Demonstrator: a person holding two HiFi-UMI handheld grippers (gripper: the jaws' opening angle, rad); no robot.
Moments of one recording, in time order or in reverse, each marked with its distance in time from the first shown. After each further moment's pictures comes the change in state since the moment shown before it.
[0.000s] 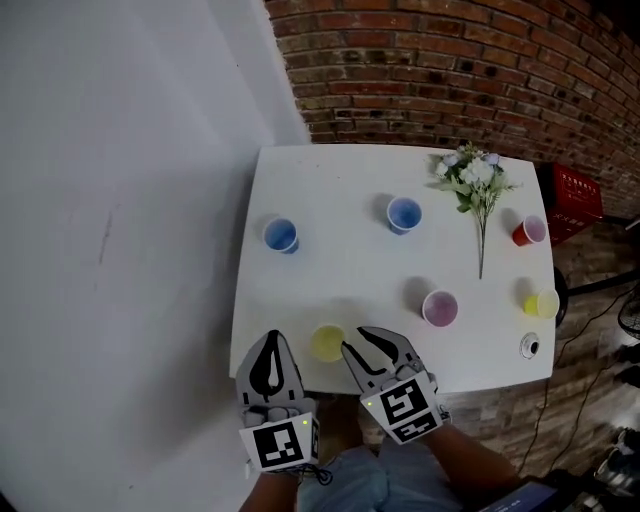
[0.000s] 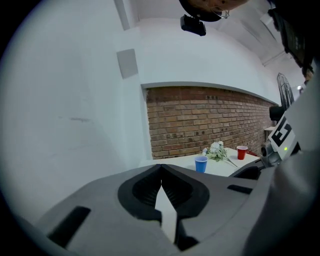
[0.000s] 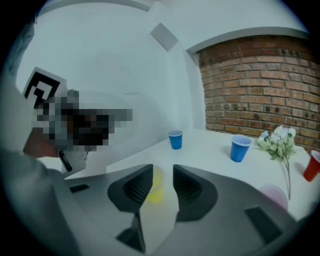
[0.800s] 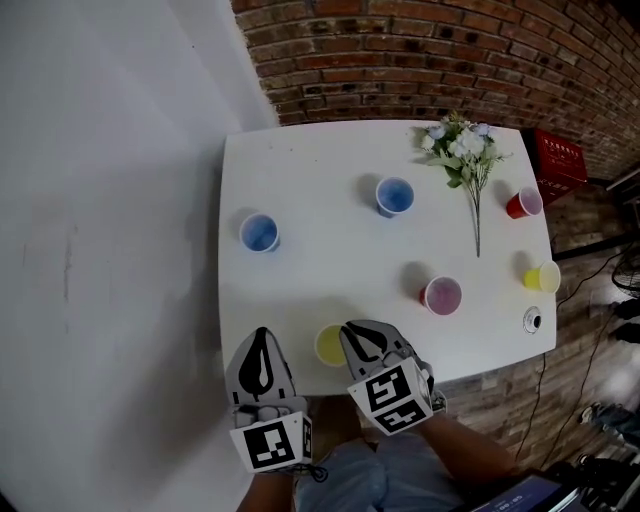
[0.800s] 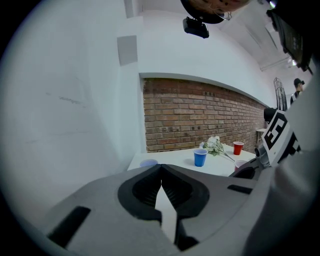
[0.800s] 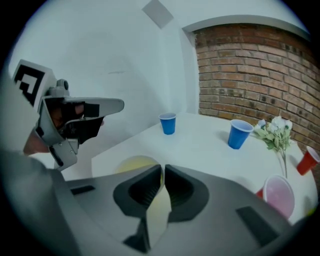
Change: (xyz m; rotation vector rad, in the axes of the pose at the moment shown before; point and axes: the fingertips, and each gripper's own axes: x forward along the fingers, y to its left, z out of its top) left arm 0.036 0.015 -0.038 -0.033 0.059 -0.110; right arm 0.041 -0.011 -0.031 0.046 0.196 -0.109
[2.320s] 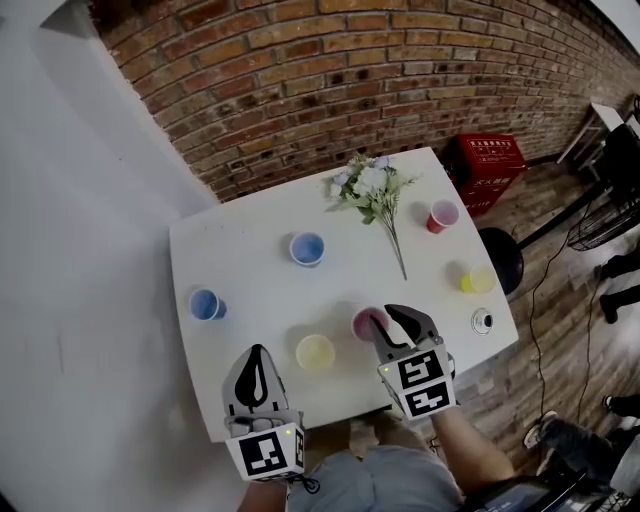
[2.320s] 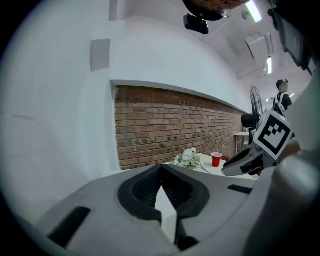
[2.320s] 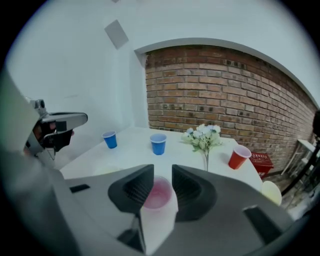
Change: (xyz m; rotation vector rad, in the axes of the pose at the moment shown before) left arm 0.033 -0.104 0.061 0.079 -0.110 -0.229; right arm -0.125 -0.169 -0.009 0.197 -0.111 -0.408
